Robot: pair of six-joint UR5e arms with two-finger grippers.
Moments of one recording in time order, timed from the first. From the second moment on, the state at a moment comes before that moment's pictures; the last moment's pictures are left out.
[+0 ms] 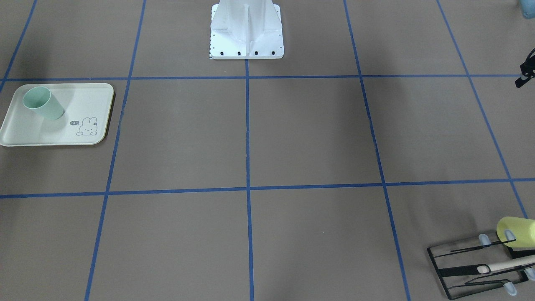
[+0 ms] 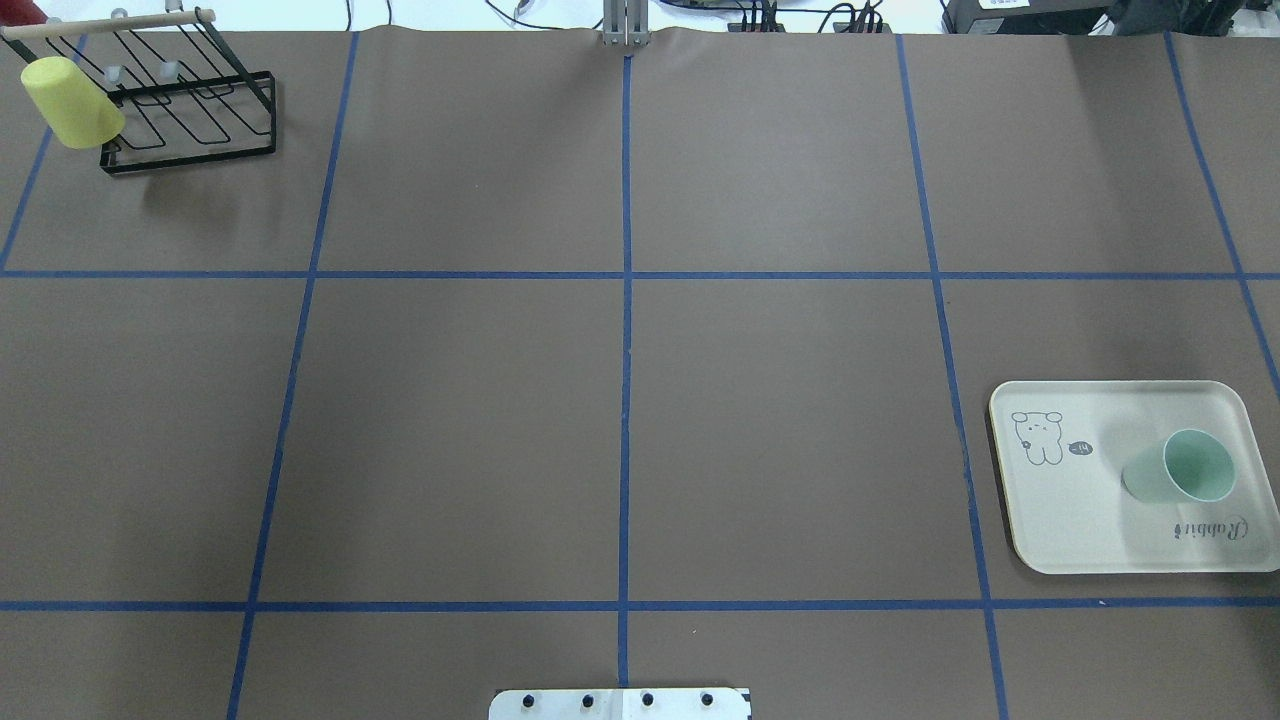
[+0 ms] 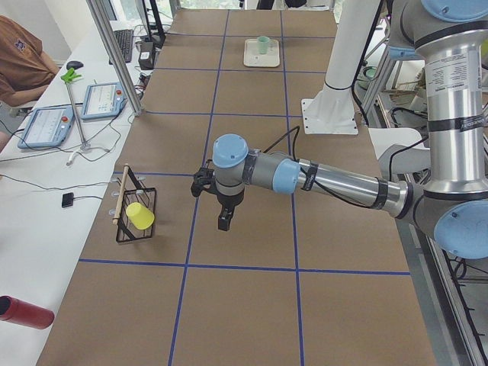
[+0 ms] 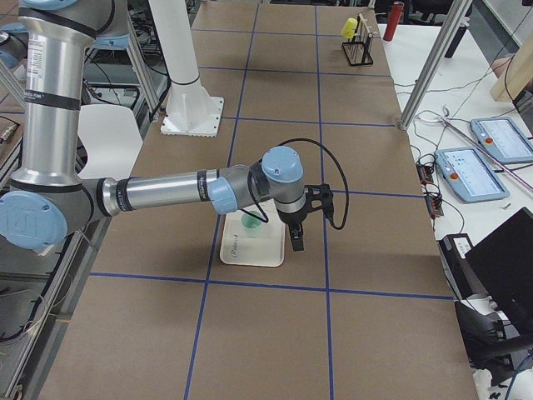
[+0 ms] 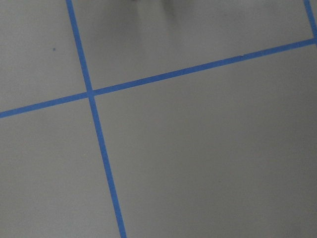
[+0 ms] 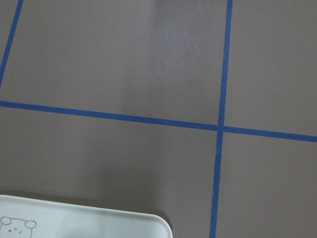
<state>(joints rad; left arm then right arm) -1.47 -1.41 -1.90 -1.59 -2.38 0.00 1.48 -1.72 1.88 -1.36 2.32 0.21</state>
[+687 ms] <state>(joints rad) -1.50 -1.37 -1.93 -1.59 -2.38 0.00 1.48 -1.73 1.87 -1.36 2.31 0.17</state>
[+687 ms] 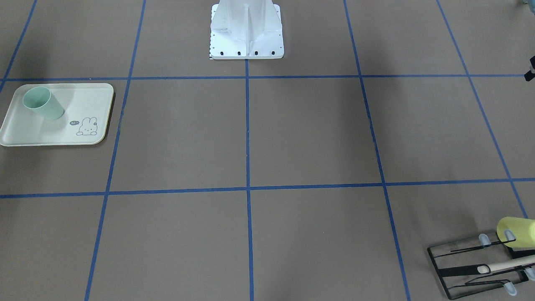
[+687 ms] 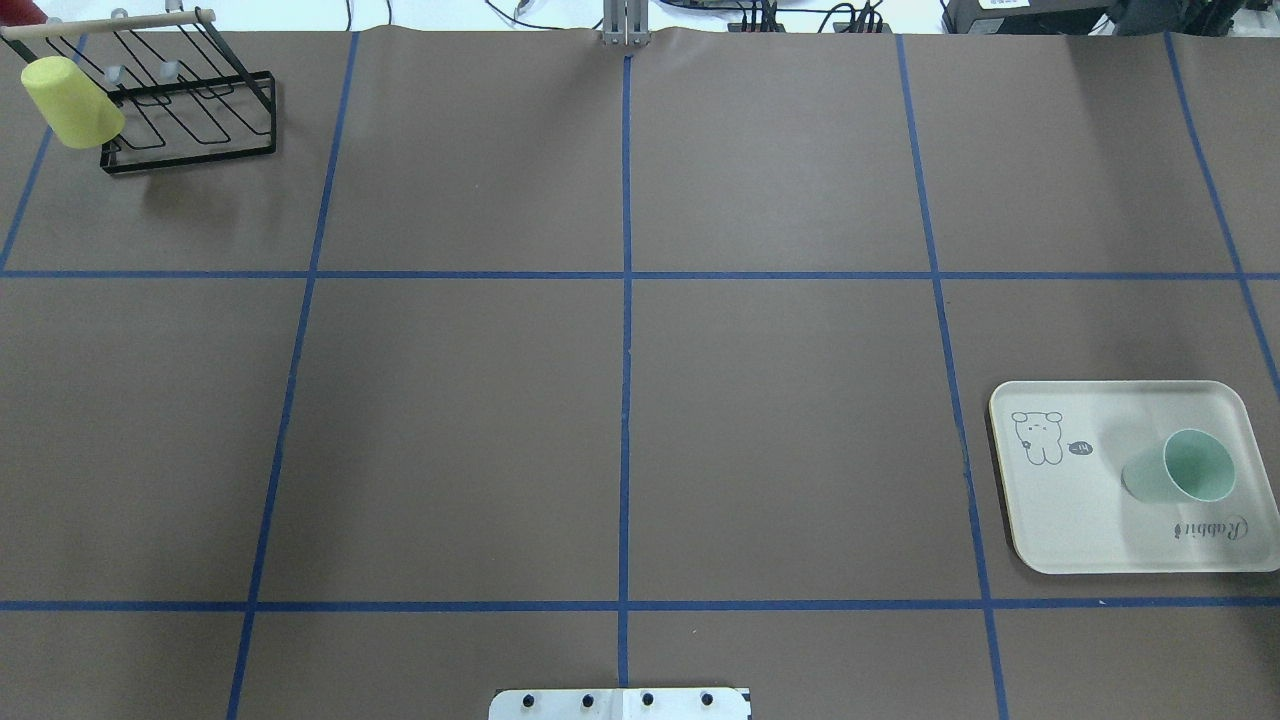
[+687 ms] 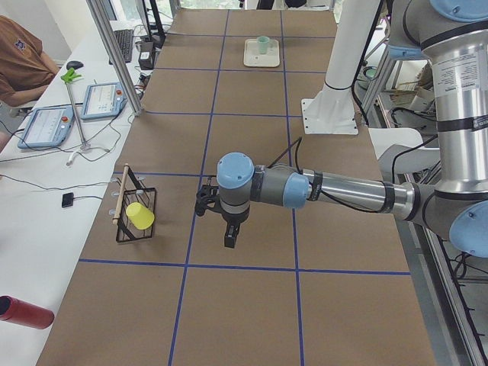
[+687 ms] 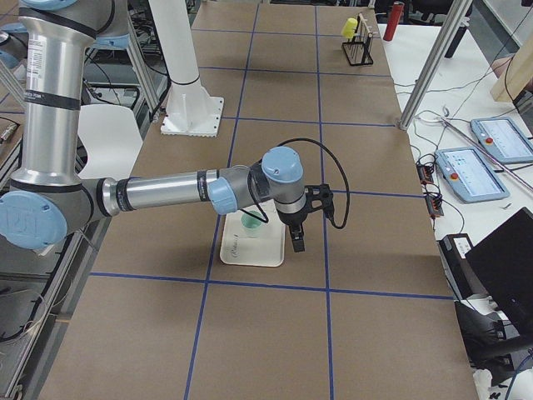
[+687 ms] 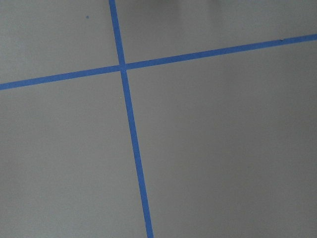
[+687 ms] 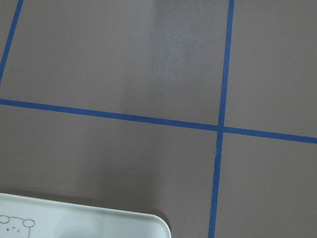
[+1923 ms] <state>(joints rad) -1.50 -1.37 -1.91 -1.60 -2.38 -0.01 1.49 -1.74 1.87 -1.36 2.32 0.15</state>
